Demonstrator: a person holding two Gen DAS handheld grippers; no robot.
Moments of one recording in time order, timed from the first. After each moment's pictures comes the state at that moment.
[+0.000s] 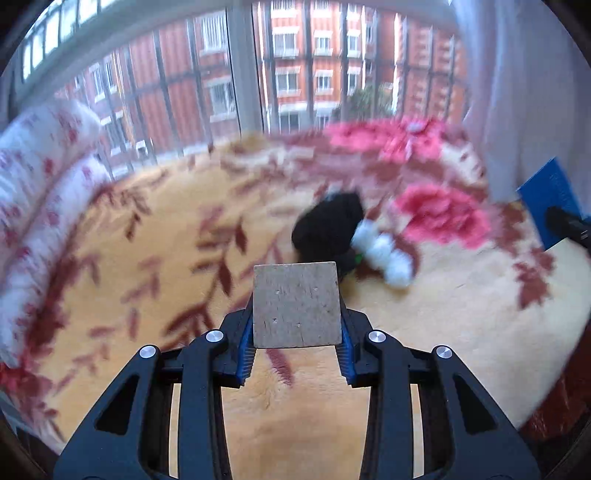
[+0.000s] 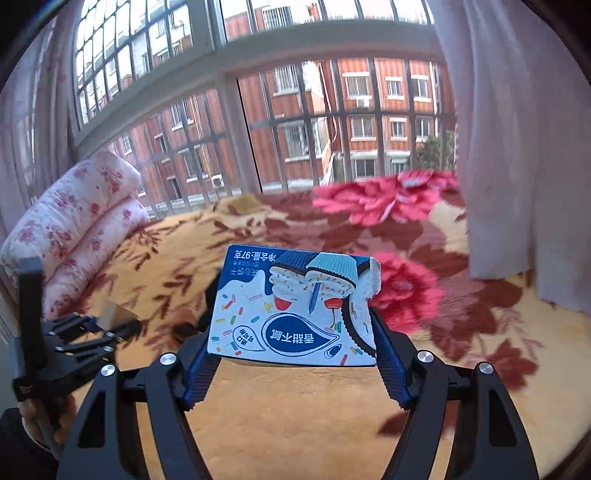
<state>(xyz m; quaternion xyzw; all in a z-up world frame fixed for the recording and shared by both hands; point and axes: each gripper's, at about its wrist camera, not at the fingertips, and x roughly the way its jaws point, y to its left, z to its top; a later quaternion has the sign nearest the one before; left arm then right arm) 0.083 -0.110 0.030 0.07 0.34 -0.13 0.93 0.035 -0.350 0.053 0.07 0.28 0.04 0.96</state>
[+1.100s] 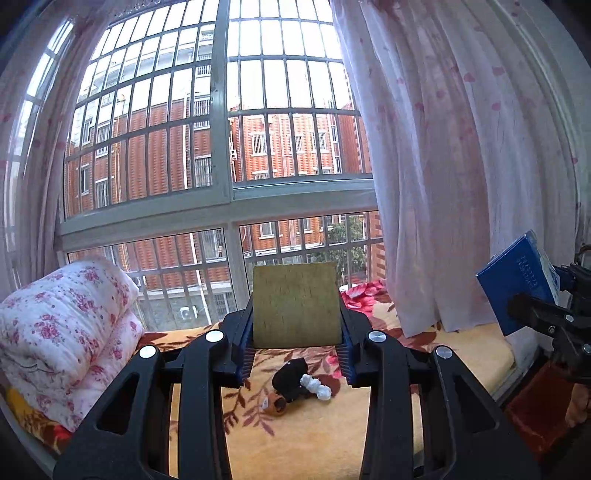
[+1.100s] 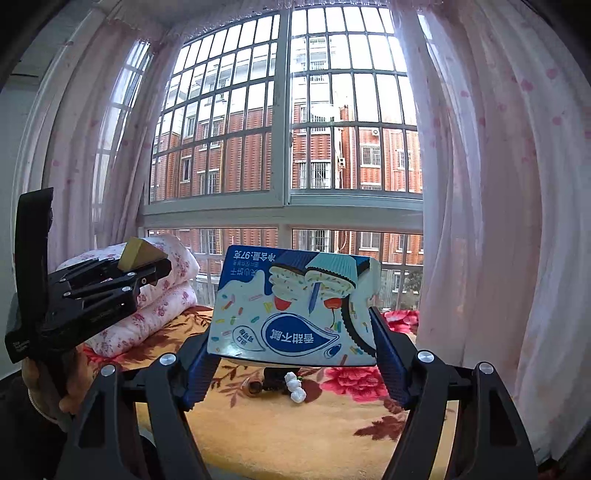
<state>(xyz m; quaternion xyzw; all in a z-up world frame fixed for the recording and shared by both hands) -0.147 -0.104 0.233 0.06 0.05 -0.18 0.98 -0.227 -0.292 0.220 -0.01 0.06 0.05 1.00</state>
